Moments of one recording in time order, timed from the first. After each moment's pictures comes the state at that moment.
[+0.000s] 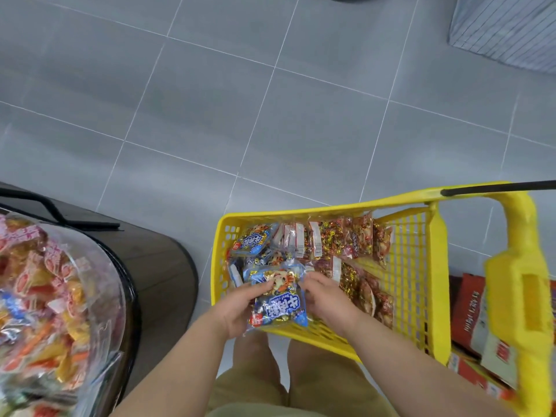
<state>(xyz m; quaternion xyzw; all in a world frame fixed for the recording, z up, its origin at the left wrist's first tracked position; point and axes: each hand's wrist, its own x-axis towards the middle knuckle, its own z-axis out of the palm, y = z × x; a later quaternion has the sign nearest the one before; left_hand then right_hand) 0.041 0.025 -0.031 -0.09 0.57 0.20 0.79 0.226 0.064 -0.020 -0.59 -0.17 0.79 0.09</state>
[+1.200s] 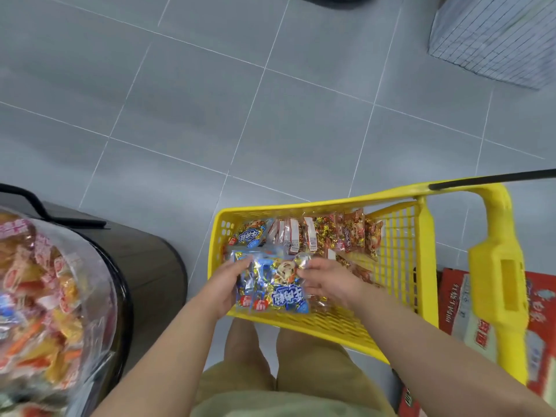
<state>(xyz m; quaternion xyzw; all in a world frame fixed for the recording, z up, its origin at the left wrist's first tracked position) 0.020 0.042 -0.025 -0.02 0.64 0.26 0.72 0.240 0.086 -0.021 -0.60 -0.23 0.76 0.01</state>
